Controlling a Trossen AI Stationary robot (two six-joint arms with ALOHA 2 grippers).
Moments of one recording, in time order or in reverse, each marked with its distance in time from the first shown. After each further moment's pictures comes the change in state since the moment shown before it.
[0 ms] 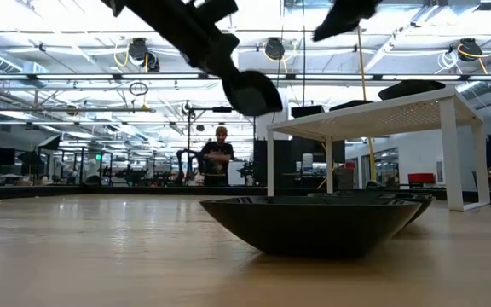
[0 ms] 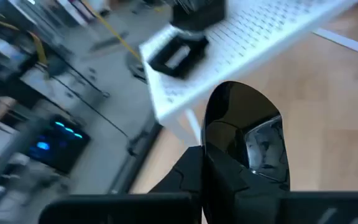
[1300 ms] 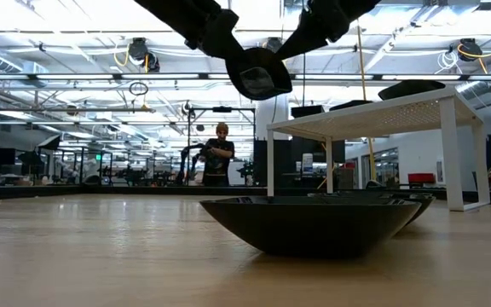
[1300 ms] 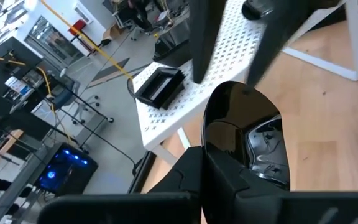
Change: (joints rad) left arm -0.119 0.001 0.000 0.076 -0.081 0.088; right arm 0.140 0.208 -0.102 0.358 0.182 -0.134
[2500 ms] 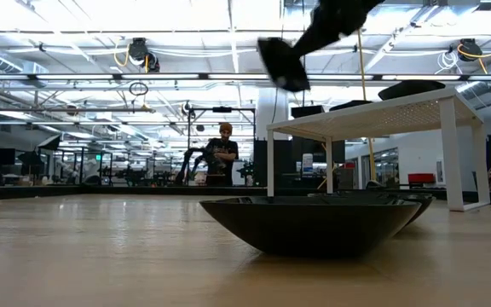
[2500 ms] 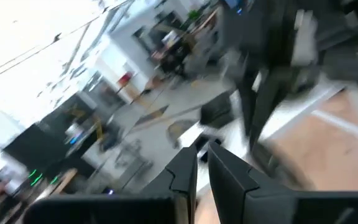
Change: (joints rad) left arm -0.207 -0.117 0.002 0.230 -0.259 0.293; right arm 0.000 -0.053 0.049 -0.195 0.002 0.038
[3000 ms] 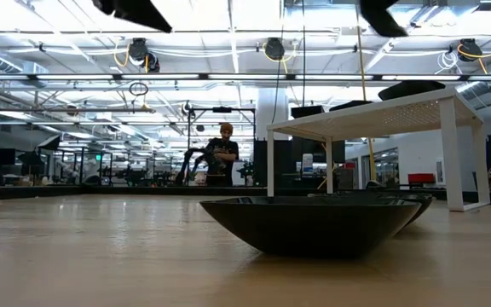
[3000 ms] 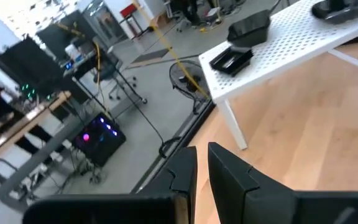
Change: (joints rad) left arm -0.004 -0.283 -0.168 -0.579 -0.112 -0.609; right arm -0.033 -0.191 0.375 -0.845 -0.181 0.058
